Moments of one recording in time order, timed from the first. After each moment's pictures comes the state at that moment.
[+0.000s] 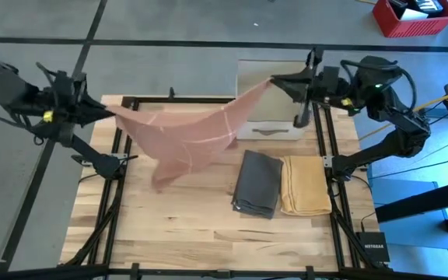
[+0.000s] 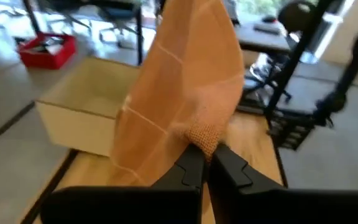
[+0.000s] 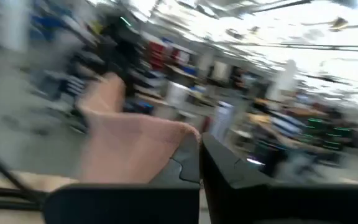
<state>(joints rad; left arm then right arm) -0.53 1.19 2.35 -1.58 -0.61 -0.38 -0.08 1.26 1.84 -0.45 0.08 -0.32</state>
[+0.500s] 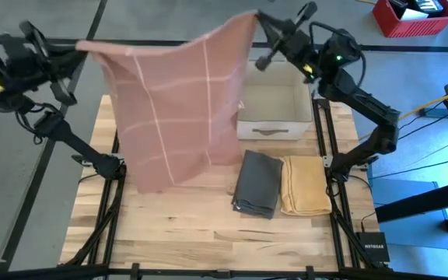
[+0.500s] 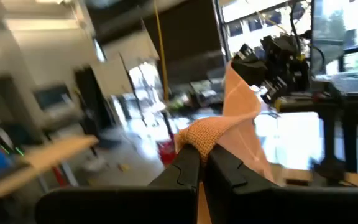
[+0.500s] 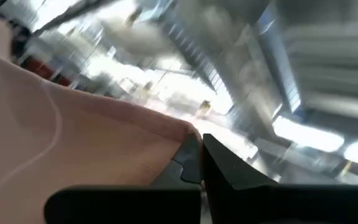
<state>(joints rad) -0.53 1.15 2.36 -1.06 -1.11 0.37 -0.41 1.48 1.84 0.15 0.05 -0.71</state>
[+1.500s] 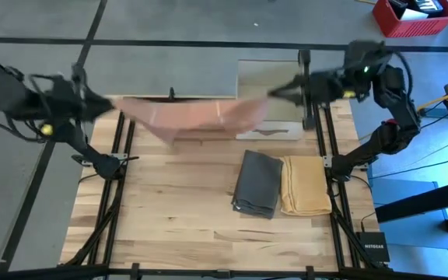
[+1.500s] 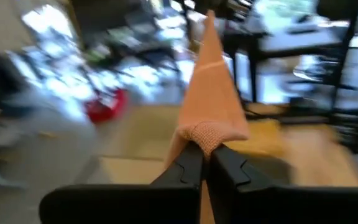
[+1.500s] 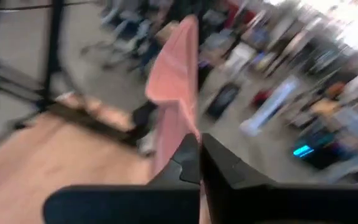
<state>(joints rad) -0.62 1.25 2.35 -1.45 -0.87 -0.06 -0.15 1.45 2.26 -0.95 -0.19 -0.52</state>
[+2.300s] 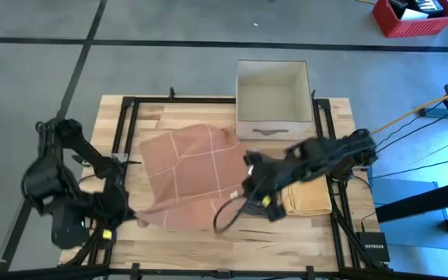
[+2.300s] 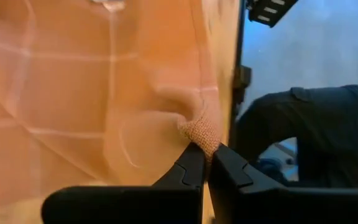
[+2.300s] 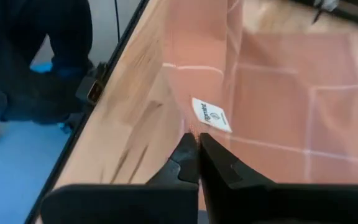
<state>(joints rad) -1.04 1.43 1.82 -1.47 -0.57 -1.16 0.39 1.82 2.26 -1.37 0.02 -0.02</state>
